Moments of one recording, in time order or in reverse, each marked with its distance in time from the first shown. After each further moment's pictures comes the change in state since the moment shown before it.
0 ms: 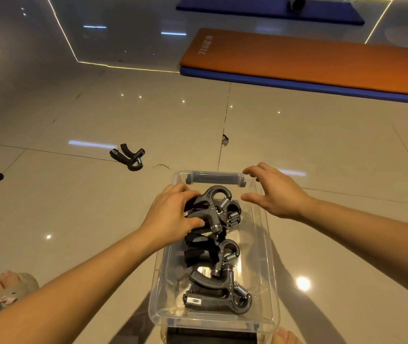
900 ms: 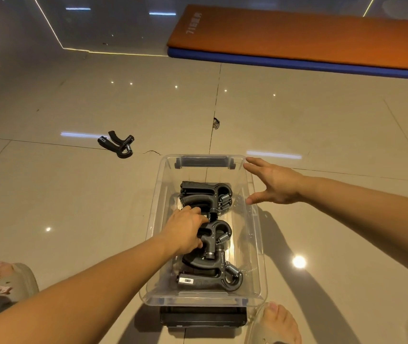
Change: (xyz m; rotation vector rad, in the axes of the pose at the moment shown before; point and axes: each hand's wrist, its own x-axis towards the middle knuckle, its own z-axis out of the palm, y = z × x) left_hand -0.003 -0.006 0.099 0.364 -0.432 0.070; right_hand -0.008 0.040 0.003 -0.141 -0.374 -0.010
